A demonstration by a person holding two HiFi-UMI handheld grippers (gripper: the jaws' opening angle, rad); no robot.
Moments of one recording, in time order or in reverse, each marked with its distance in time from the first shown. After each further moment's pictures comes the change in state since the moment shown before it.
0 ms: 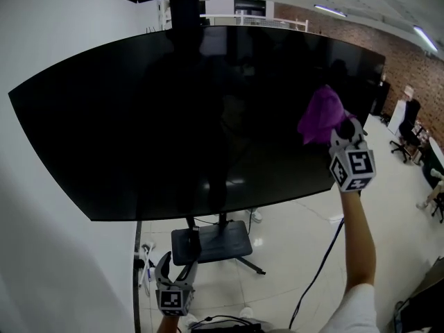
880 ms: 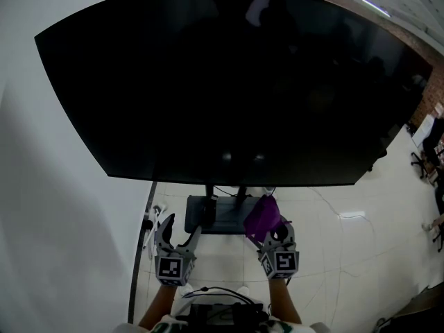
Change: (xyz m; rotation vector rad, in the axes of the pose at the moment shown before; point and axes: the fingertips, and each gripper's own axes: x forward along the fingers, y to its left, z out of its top) left arm -0.005 0.050 0.017 -0.010 -0.056 0.099; right arm -0.188 0.343 -0.190 0.459 0.311 0.166
